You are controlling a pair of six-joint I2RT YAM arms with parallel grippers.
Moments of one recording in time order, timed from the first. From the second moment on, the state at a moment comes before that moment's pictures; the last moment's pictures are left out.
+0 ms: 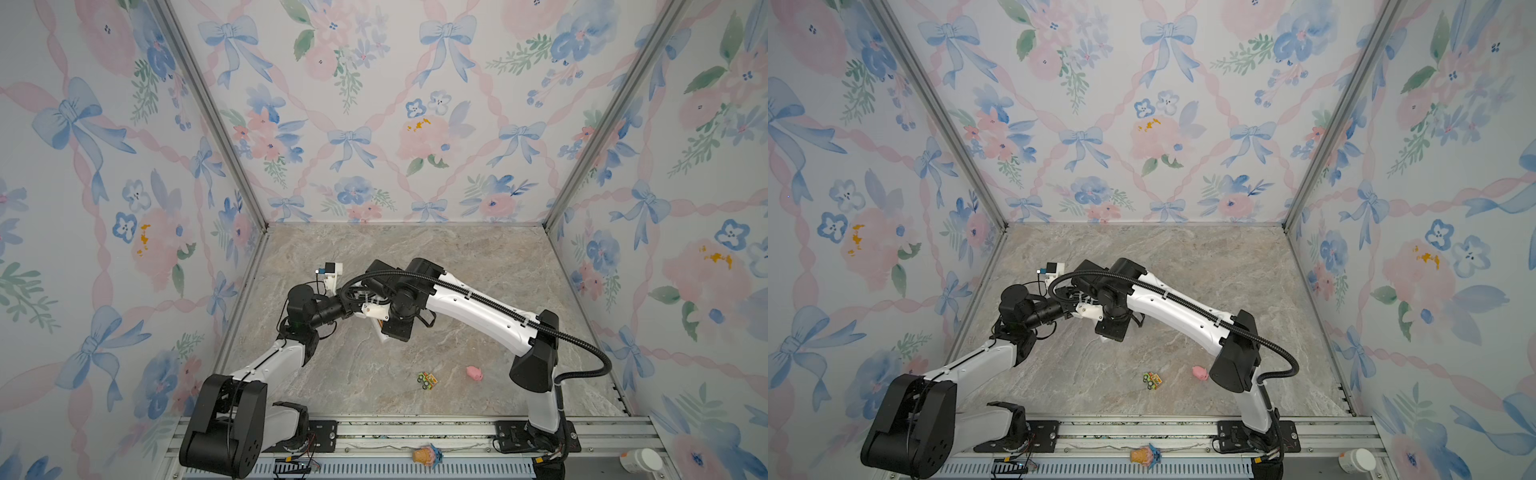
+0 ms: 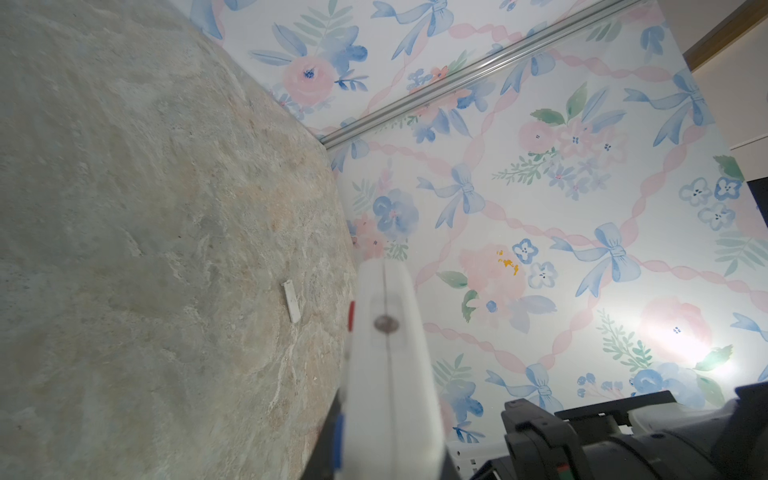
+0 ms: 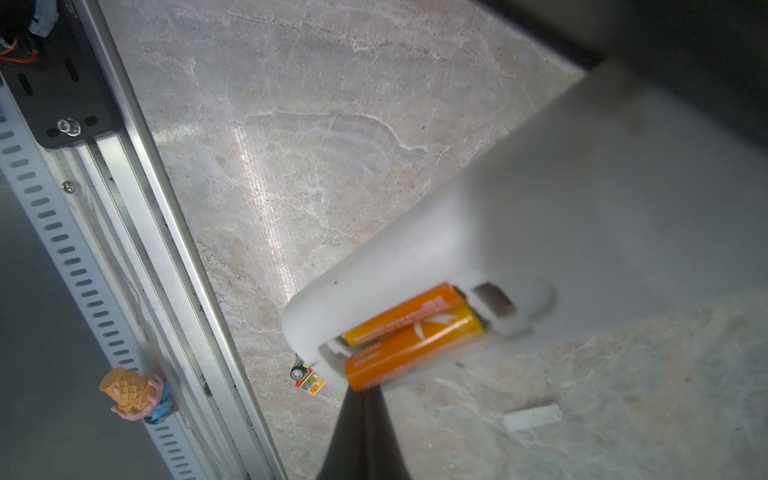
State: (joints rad) left arm -0.18 1.23 0.44 0.72 0.87 -1.10; right arm 1.05 2.02 2.10 -1.45 -0.02 -0.27
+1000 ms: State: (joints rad) left arm -0.18 1.23 0.43 0.68 0.84 -1.09; right arm 1.00 2.21 2.36 -1.65 -0.12 -0.06
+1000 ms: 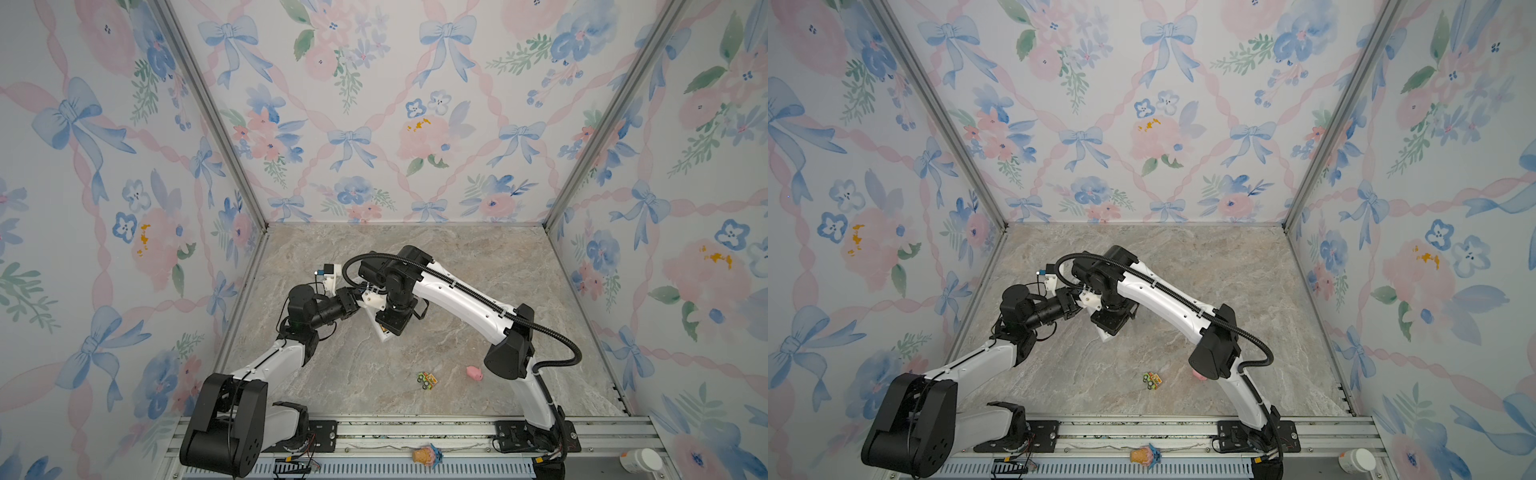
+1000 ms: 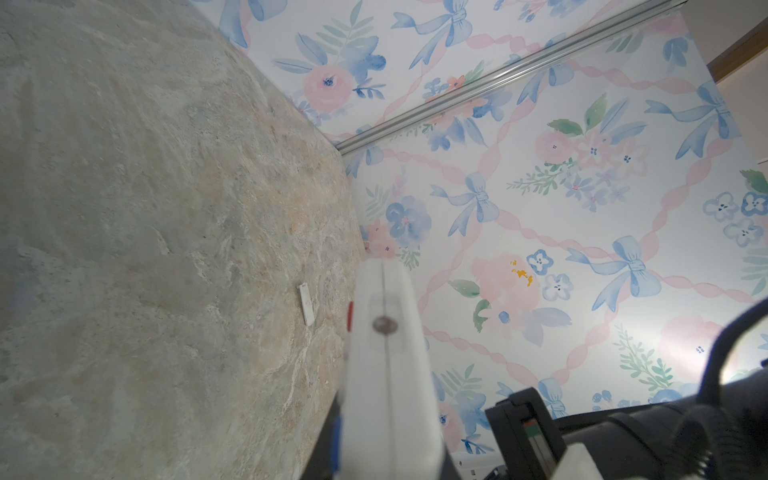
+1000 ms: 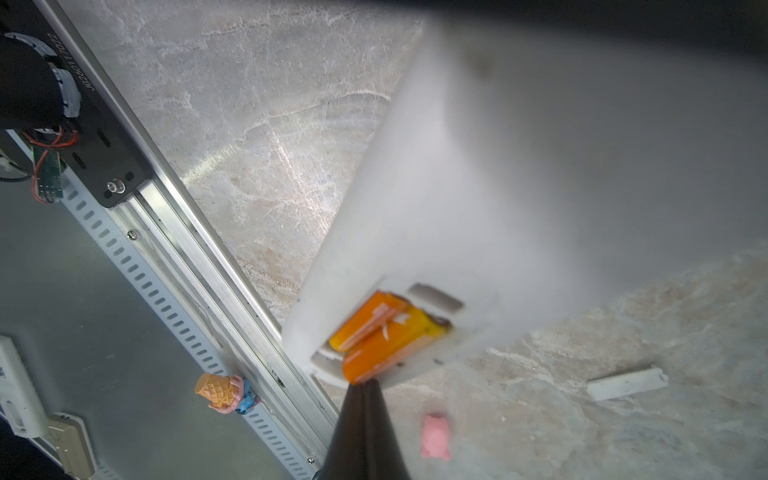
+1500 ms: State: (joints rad) left arm -0.18 1.24 0.43 0.67 0.82 -1.08; right arm 0.98 2.29 2.47 -1.70 -0.15 -0.01
